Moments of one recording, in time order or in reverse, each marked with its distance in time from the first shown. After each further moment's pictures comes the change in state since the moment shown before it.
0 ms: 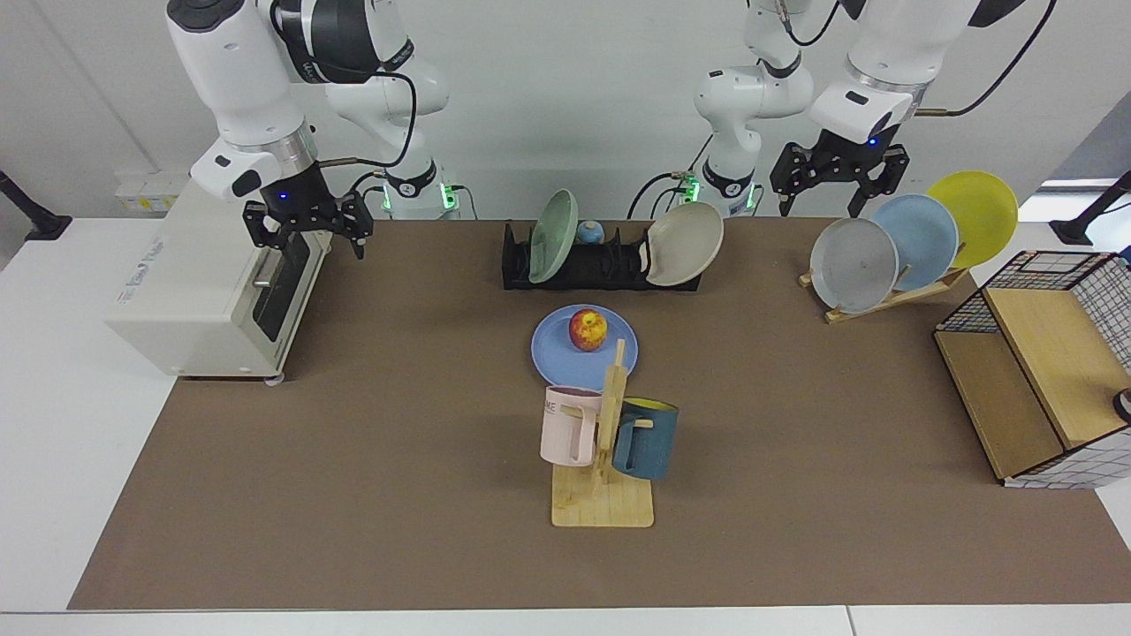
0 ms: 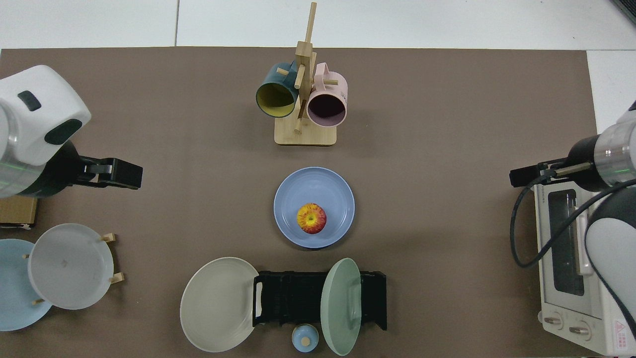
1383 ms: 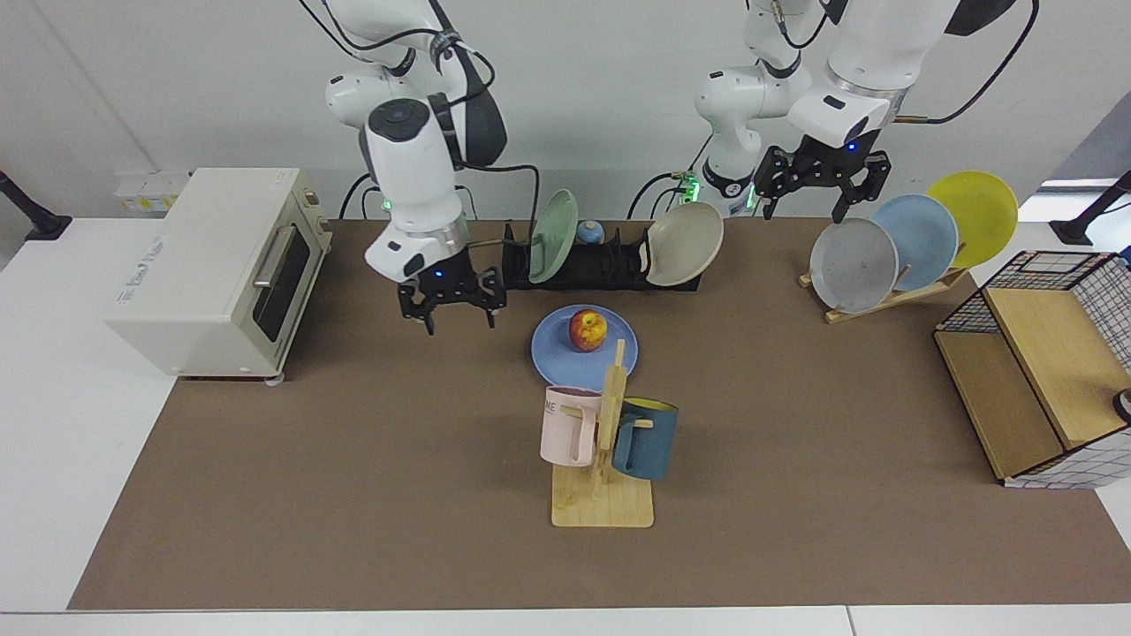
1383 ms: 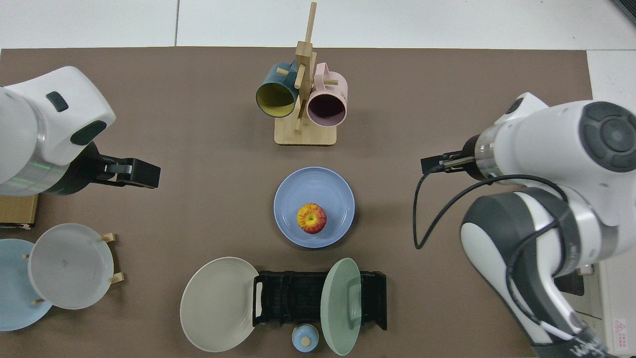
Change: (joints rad) left arm 0.041 0.013 -0.079 0.001 -0.003 0.017 0.000; right arm 0.179 0.103 -0.013 -0.100 0.044 0.291 0.162
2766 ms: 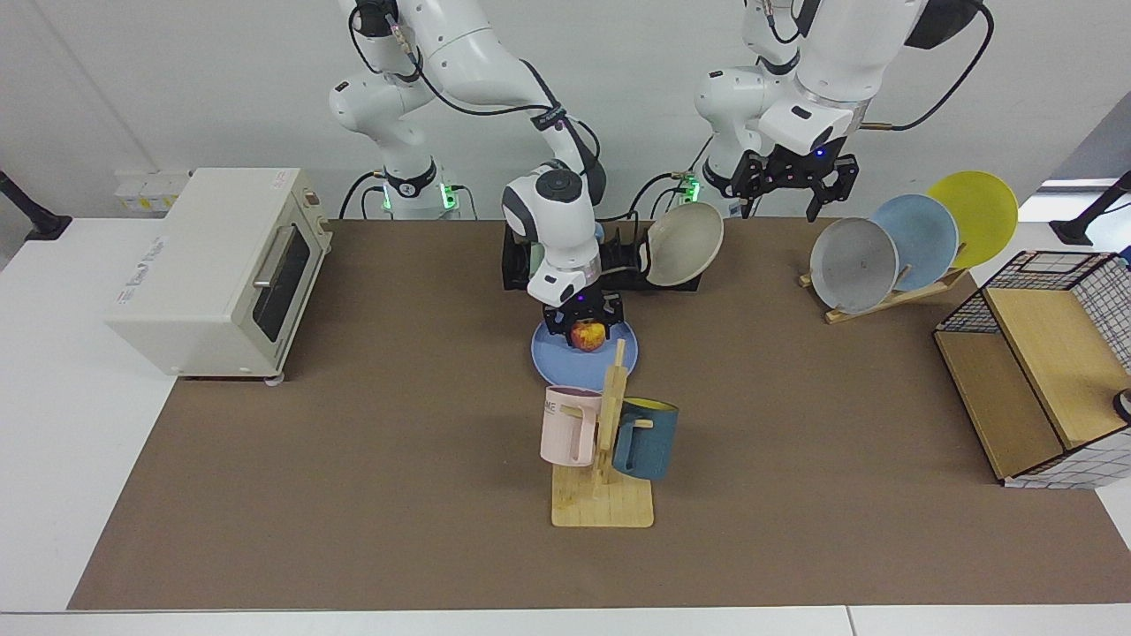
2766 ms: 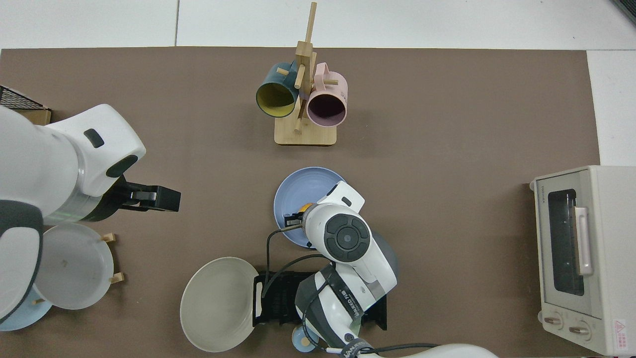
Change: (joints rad) left arm -0.025 -0.091 0.004 -0.171 -0.032 0.057 -0.025; right arm 0.423 0.317 0.033 -0.151 0.052 0.552 0.446
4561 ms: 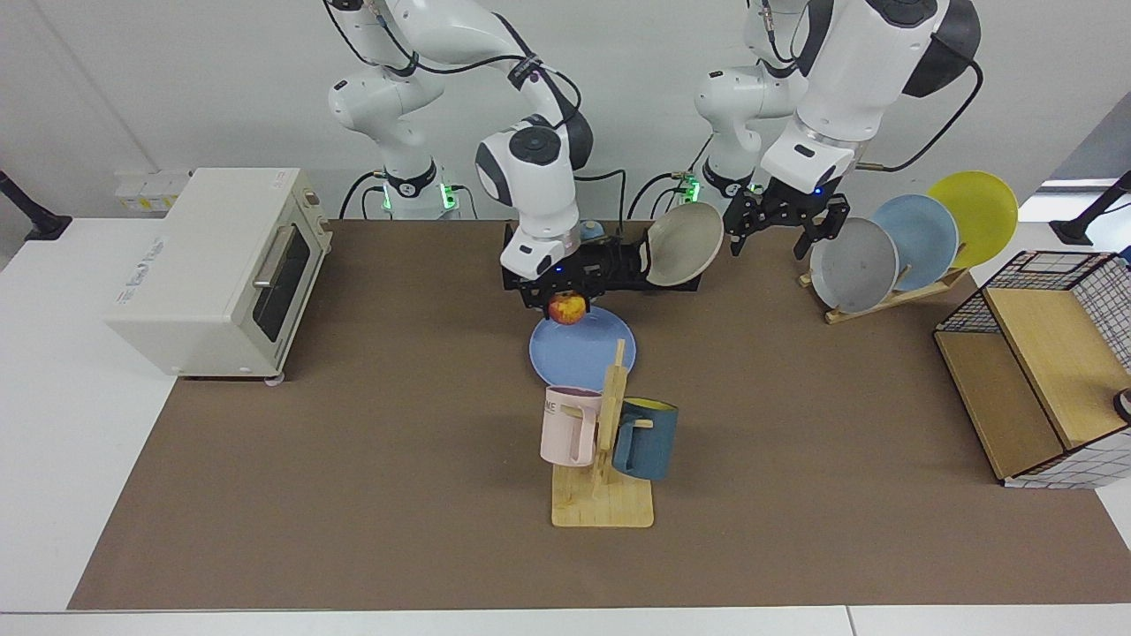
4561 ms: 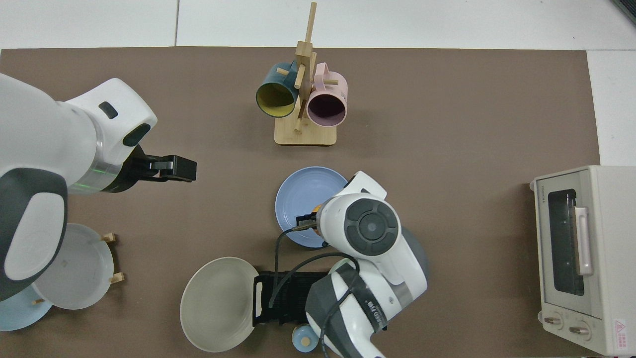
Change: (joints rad) left arm 0.000 0.066 -0.002 0.000 -0.041 0.138 -0.062; right arm -0.032 -0.149 0.008 0.027 0.008 -0.247 -0.038
